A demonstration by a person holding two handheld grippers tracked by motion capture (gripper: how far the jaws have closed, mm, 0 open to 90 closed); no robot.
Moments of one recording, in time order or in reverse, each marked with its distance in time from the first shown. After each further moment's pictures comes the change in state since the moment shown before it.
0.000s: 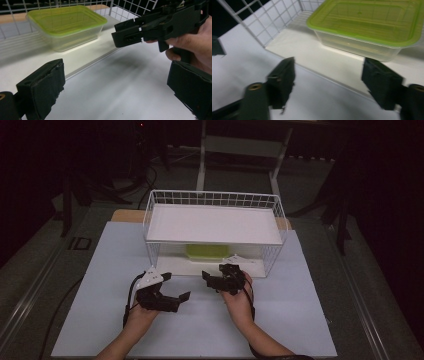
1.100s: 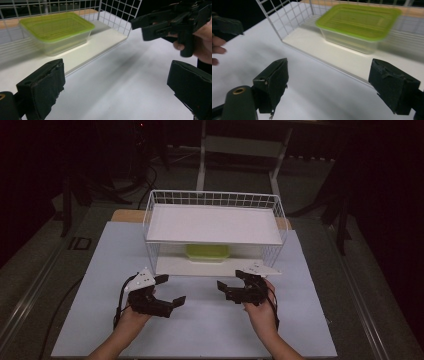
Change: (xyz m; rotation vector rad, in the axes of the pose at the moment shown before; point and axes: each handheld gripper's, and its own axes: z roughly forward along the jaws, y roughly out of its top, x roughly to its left) left arm -0.004 0.003 -0.030 -0.016 -0.070 0.005; right arm -0.016 -0.010 -0.071 -0.030 0.072 -0.067
